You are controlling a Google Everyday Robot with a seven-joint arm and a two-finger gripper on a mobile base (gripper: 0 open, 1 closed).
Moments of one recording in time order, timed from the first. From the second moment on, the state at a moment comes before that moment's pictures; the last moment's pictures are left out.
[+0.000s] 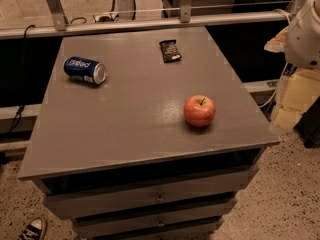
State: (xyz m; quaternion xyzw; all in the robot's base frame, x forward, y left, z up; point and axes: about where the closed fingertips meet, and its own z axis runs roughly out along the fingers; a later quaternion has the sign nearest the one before) arm 0.438 -0.217 0.976 -0.60 0.78 -0.03 0.16
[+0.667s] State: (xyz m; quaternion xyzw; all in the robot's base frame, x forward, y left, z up) arm 0.446 -0.210 0.976 -0.60 0.78 -0.03 0.17
